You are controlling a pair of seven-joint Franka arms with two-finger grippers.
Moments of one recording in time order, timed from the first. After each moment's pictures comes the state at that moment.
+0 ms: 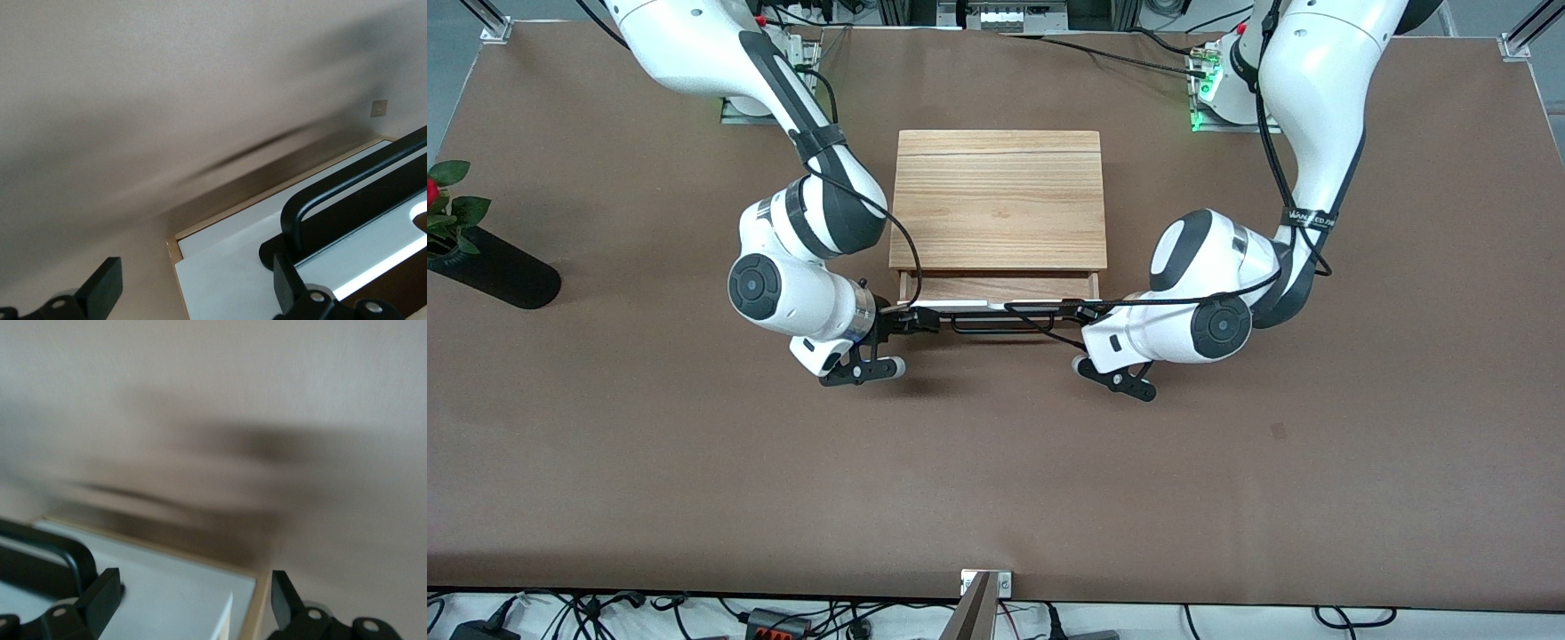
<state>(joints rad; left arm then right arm) -0.29 0.68 -0.19 -1.39 -0.28 1.89 -0.02 0.44 0.62 0.03 -1.53 0.39 2.06 0.16</state>
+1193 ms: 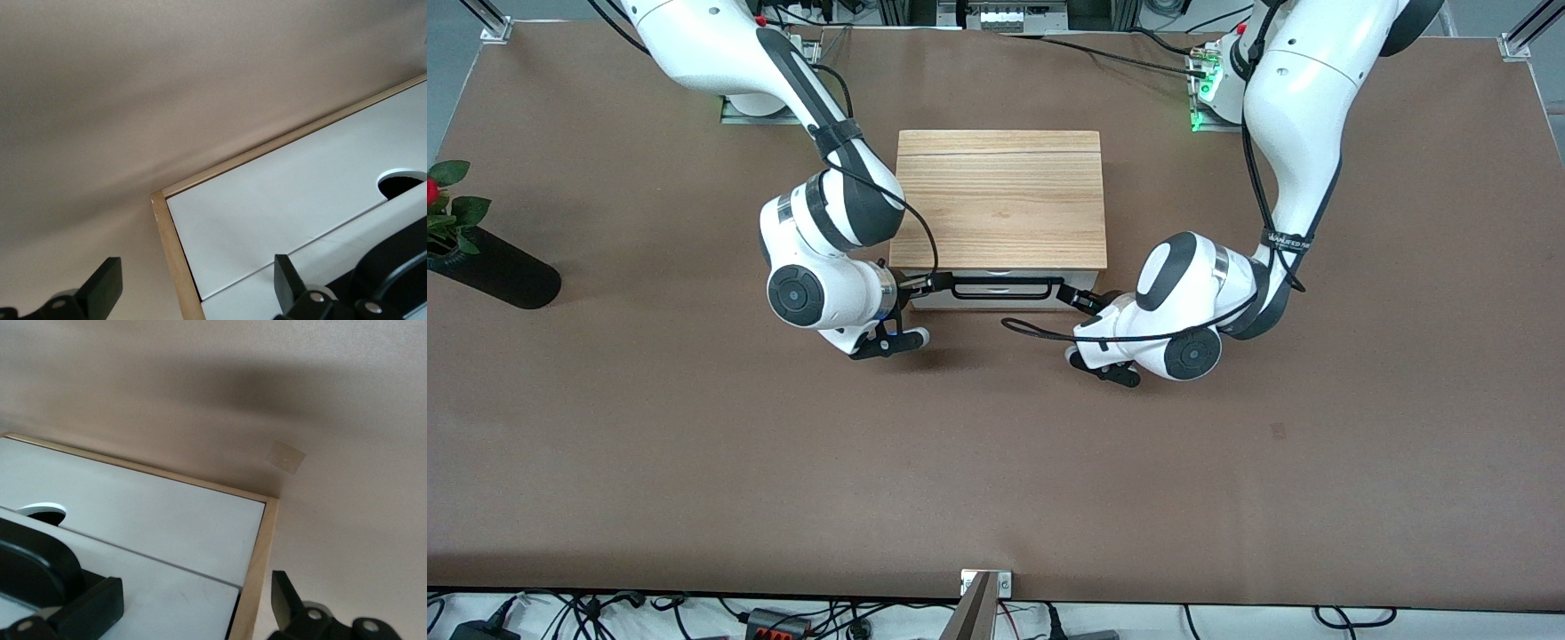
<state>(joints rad) -0.29 0.76 -0.19 -1.40 -0.32 1.76 -0.02 0.48 0.62 0.03 -1.54 0.39 1.92 0.16</state>
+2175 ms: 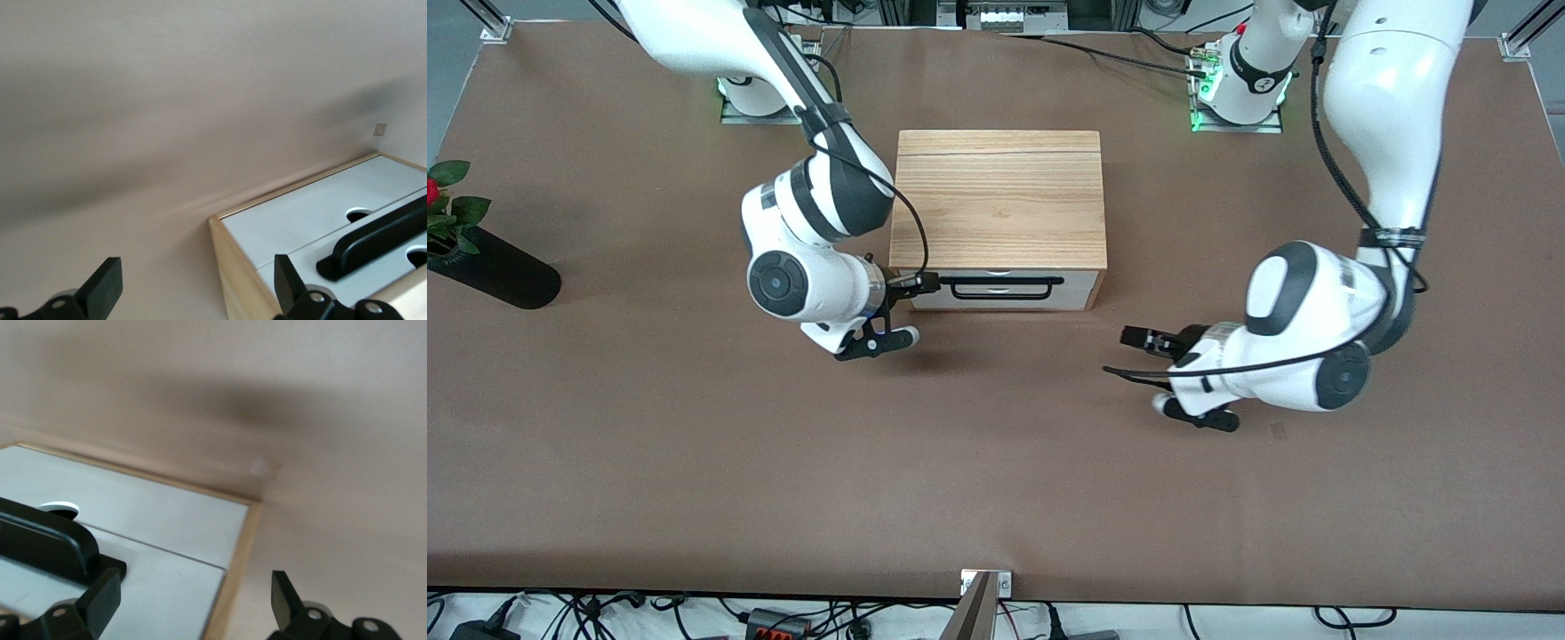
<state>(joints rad) -0.11 0.71 -0.18 -1.23 -0.32 1.67 -0.02 0.48 0.55 0.00 -1.52 0.31 1.89 0.16</state>
